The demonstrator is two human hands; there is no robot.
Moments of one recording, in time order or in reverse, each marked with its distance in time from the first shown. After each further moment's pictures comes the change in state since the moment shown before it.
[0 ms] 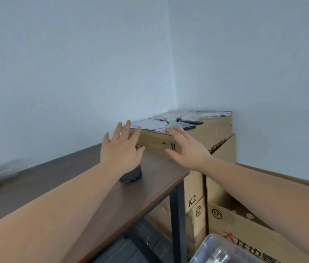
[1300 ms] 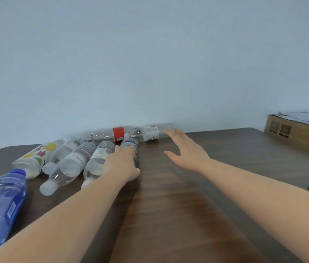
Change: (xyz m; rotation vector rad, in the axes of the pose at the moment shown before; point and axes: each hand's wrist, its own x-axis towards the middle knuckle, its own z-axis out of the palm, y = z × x) left_hand -0.194 -0.388 0.056 -0.004 -0.316 -0.852; right_hand 0.121 -0.370 0.274 0.195 -0.341 -0.518
